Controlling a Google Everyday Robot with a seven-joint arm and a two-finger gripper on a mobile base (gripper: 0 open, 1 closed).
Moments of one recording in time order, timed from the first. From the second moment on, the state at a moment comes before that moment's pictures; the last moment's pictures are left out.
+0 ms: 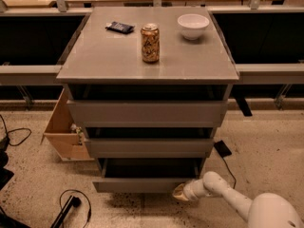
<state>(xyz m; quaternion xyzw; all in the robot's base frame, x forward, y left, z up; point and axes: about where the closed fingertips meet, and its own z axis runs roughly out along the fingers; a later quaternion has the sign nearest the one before) 0.563 -0.138 0.137 -0.57 0.74 0.22 0.27</state>
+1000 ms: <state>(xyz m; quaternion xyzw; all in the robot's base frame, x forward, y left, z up) 0.601 -0.155 0.149 -0.56 0.76 0.19 0.28</state>
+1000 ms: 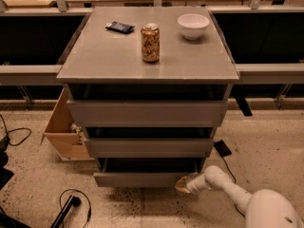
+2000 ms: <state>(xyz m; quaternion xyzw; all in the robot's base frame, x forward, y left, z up) 0.626 -0.164 0.152 -0.54 0.77 0.17 0.29</state>
